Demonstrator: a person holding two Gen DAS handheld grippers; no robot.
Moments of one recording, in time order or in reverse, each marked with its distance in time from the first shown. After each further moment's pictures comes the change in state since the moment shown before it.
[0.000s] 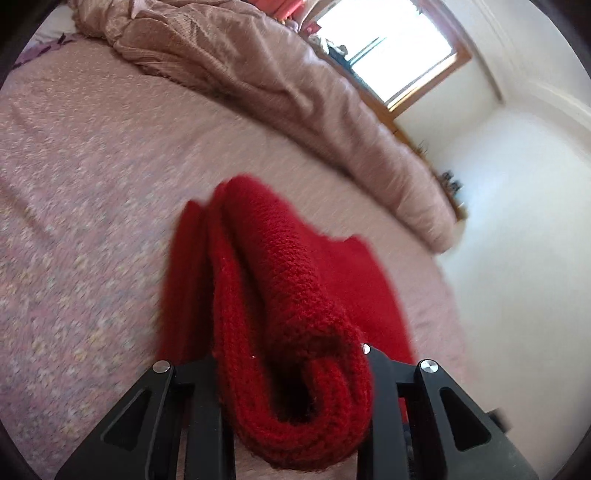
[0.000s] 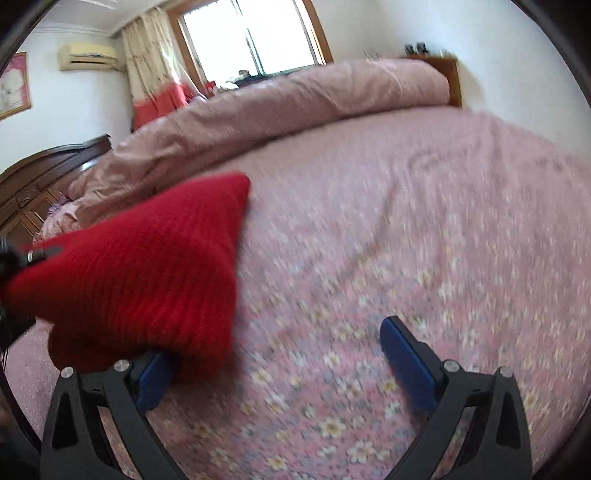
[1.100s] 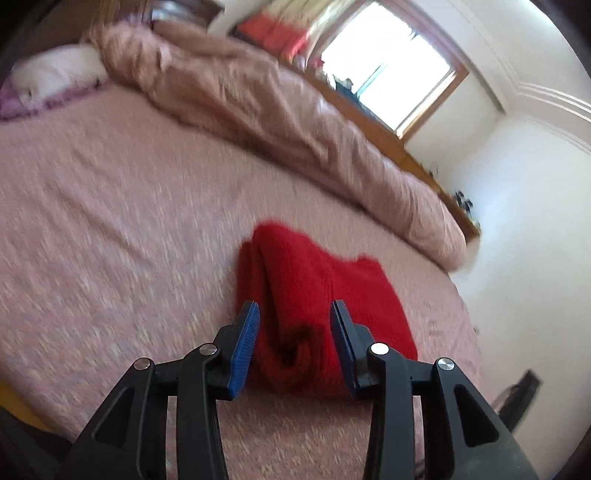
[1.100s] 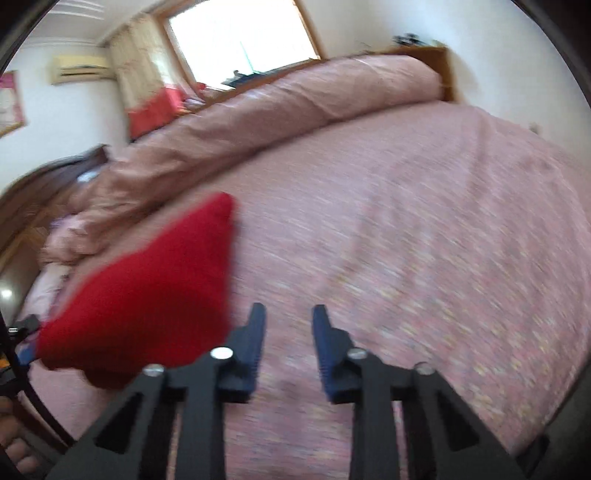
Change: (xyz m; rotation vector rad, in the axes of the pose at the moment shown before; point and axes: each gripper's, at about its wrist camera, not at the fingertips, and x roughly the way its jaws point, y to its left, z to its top) left arm -0.094 0.001 -0.007 0.040 -0.181 0.075; right arm -0.038 -0.003 0.034 0.032 -0.002 0.074
